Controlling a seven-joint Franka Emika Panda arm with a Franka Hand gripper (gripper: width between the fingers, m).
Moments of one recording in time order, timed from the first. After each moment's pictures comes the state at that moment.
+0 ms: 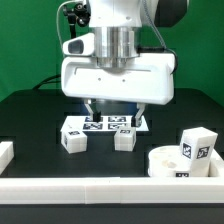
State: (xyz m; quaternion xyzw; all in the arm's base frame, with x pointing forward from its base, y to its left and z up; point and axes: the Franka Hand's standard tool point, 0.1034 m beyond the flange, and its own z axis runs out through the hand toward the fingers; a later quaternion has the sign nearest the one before) arm 0.531 -0.016 0.067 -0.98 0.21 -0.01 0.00
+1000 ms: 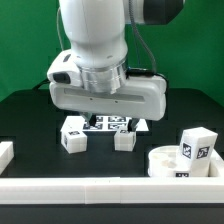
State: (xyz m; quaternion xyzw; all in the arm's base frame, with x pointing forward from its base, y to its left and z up) arm 0.514 -0.019 0.053 -0.96 0.15 0.25 0.04
